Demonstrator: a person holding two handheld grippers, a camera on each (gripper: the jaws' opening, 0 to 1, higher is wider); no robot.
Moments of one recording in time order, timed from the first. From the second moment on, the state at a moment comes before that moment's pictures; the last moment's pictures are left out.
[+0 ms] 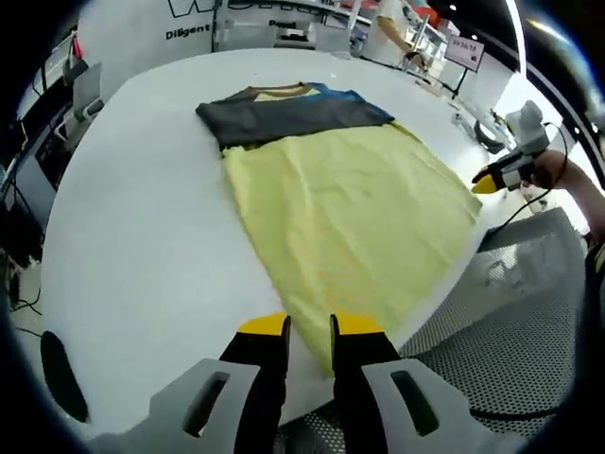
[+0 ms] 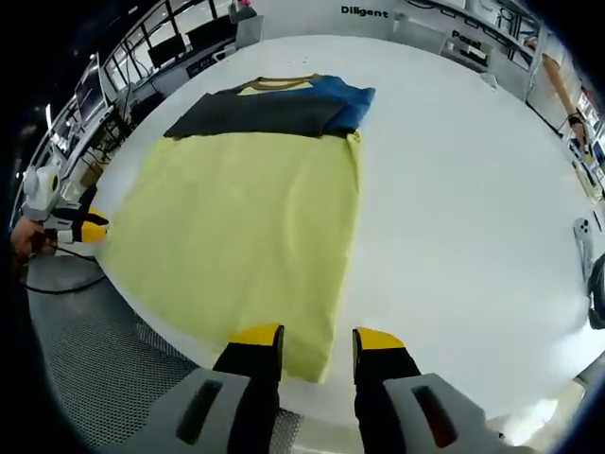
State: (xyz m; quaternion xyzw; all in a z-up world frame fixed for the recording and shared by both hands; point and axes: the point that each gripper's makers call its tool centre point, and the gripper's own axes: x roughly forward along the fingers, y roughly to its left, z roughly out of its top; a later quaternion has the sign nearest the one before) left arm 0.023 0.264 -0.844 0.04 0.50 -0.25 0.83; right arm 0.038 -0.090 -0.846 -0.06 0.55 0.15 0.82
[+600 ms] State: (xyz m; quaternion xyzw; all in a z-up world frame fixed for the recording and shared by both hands) left arm 0.010 0.265 -0.851 0.03 0.52 -0.25 0.81; right arm 0.021 -0.091 -0.858 -0.06 0.58 0.15 0.80
